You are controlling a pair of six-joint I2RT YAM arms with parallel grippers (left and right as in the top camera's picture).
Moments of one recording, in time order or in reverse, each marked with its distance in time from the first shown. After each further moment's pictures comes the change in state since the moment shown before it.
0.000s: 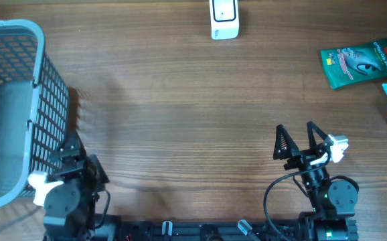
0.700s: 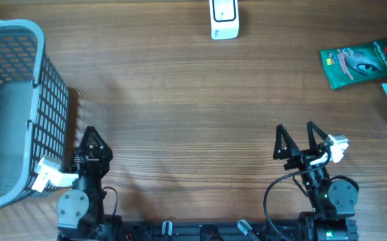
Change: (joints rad) left arm 0.000 -0.175 -0.260 0.244 -0.037 0.715; right arm 0.000 0.000 0.000 0.000 0.000 0.000
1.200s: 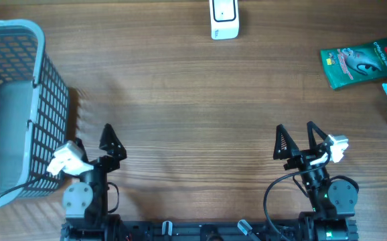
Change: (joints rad) left arm 0.097 -0.001 -0.167 0.189 0.171 0.463; right arm 0.000 0.000 0.000 0.000 0.000 0.000
